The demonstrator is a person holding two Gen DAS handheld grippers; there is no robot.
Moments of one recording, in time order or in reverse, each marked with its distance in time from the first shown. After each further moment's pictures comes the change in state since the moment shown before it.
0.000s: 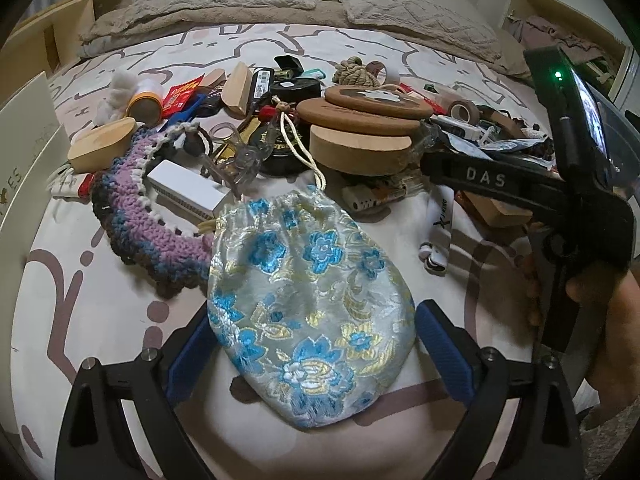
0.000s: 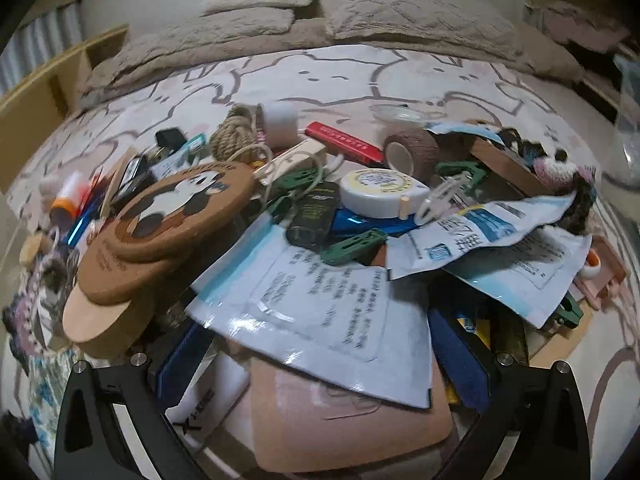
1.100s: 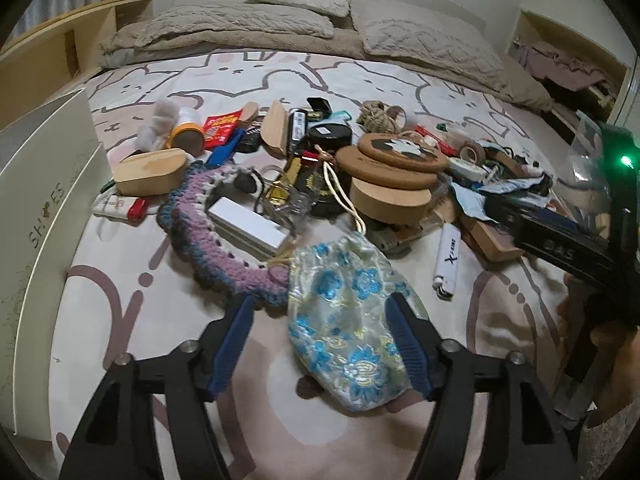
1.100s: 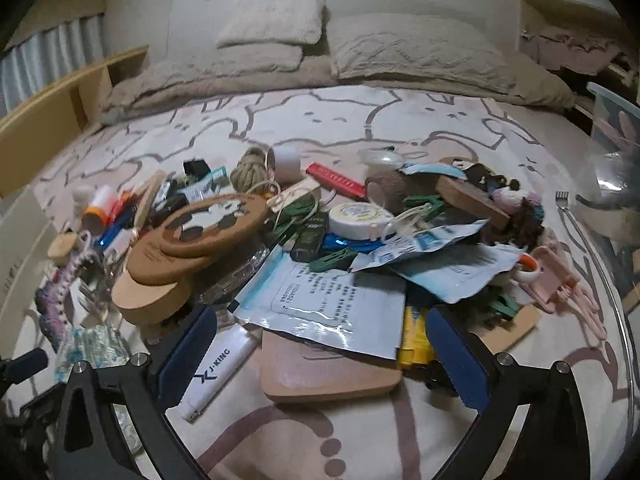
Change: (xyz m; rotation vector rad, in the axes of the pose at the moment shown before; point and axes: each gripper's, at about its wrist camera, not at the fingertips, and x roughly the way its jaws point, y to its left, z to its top) left arm -0.036 0.026 0.011 -0.029 -0.077 0.012; right arm -0.045 0.000 -0.013 -0.071 -0.105 0.003
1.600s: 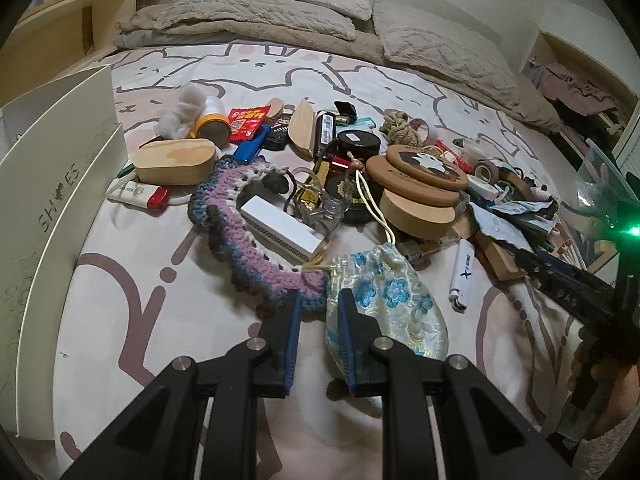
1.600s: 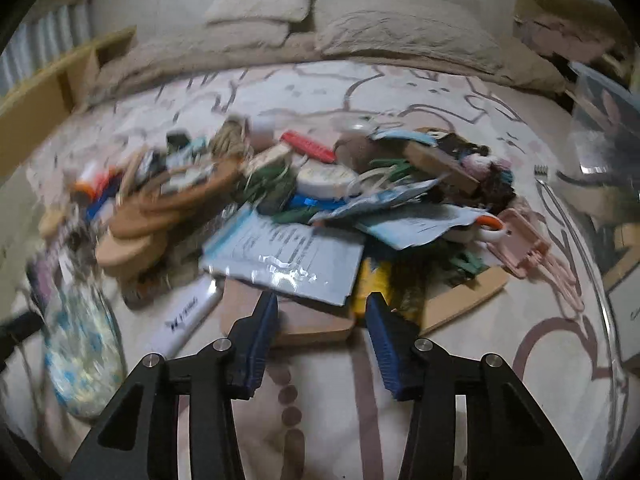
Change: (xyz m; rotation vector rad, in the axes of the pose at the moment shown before) left arm -0.007 0.031 0.006 -0.093 0.002 -0.024; right arm -0.021 -0.030 -0.014 0.056 0.046 -0.016
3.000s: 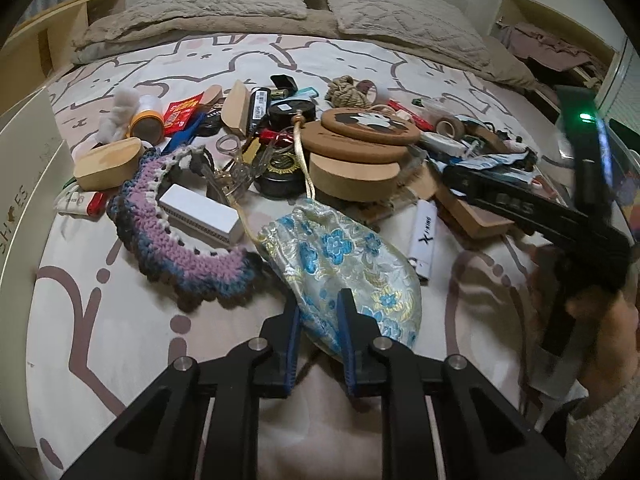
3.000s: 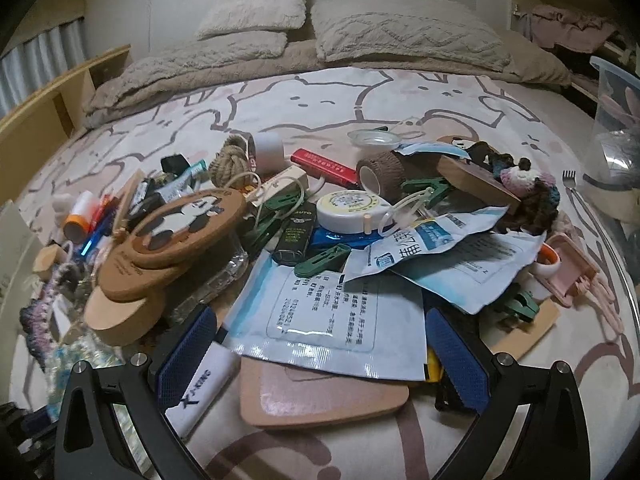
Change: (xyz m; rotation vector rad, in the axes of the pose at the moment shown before) left arm 0.019 -0.044 -0.013 0.135 0.068 -0.055; right arm 0.043 0.022 0.020 0.002 -0.007 0.002
